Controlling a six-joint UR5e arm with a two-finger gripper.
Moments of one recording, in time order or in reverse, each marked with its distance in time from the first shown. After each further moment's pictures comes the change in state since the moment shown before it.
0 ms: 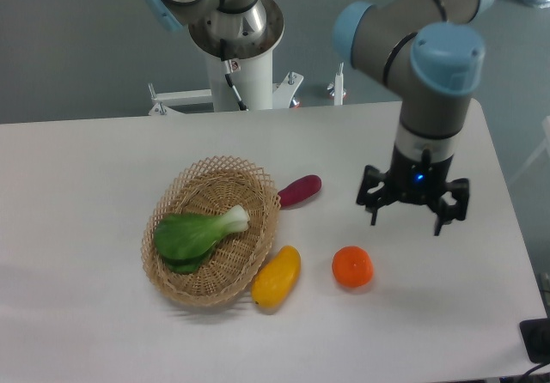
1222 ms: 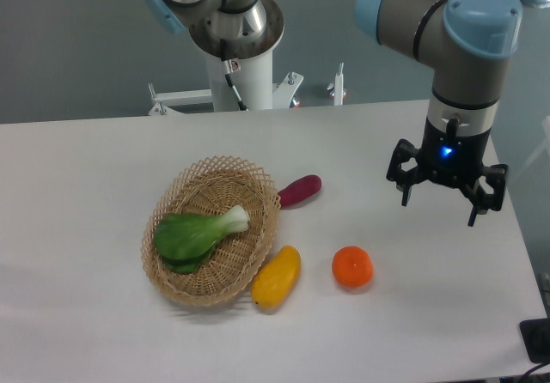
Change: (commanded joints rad) arm 0.087 0.038 0.179 -0.101 -0.006 0.377
